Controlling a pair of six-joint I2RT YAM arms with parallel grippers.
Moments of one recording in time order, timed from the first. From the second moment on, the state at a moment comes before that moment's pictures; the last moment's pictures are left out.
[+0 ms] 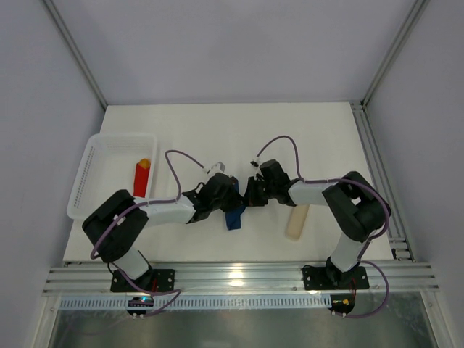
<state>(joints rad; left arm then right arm) -0.86 1.61 0.75 0.18 -0.08 -1.13 0.61 1.75 0.77 0.16 -0.41 0.63</state>
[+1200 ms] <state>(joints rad) -0.87 1.73 0.87 0.21 -0.08 -1.13 0.61 1.49 0.55 0.13 -0.34 0.61</state>
